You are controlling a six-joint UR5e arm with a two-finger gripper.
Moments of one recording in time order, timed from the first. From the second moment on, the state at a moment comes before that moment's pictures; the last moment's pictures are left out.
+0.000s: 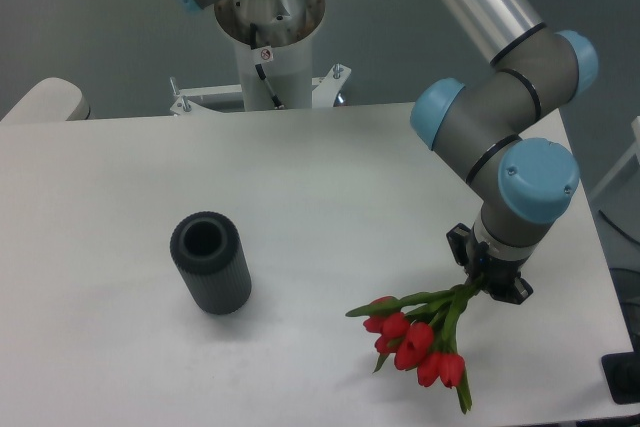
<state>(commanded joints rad) 2.62 -2.20 -1.22 -1.25 1.57 1.51</state>
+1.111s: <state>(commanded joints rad) 2.52 -2.10 -1.24 -1.26 1.18 1.18</state>
